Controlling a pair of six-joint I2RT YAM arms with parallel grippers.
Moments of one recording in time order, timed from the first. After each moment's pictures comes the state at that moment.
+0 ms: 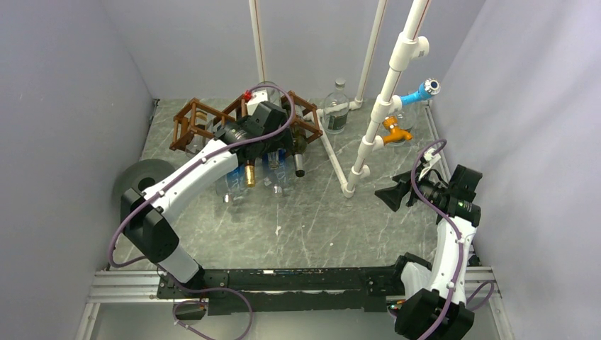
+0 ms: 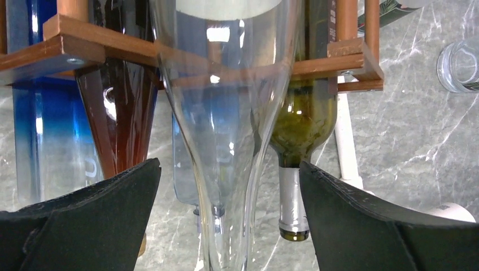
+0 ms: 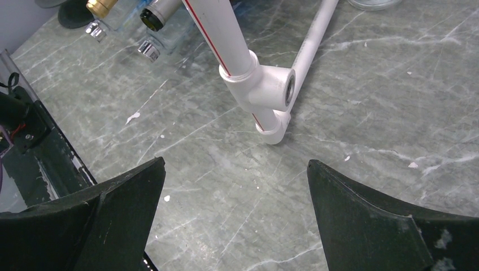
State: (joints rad) left arm -0.69 1.58 1.55 -0.73 -0.44 -0.74; right arm -0.48 0.83 0.73 -0.70 -1.18 -0.48
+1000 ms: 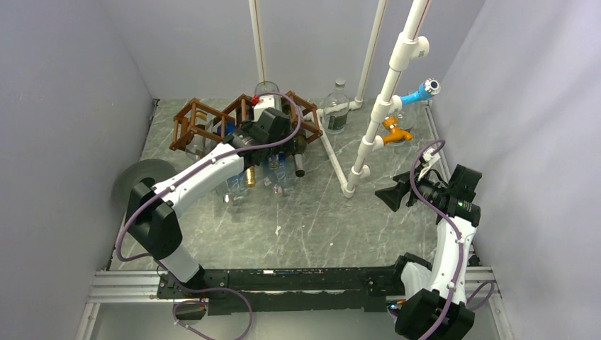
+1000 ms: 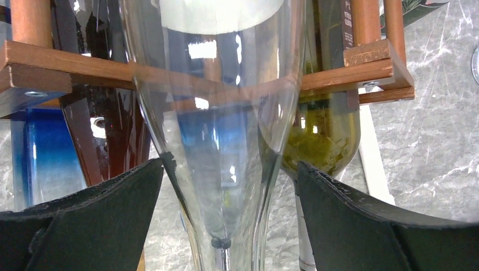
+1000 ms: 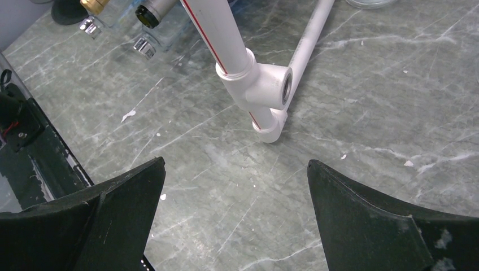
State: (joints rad) left arm -0.69 1.61 1.44 -0.55 -0.49 -0.61; right arm -0.47 0.83 0.73 -0.70 -1.17 -0.49
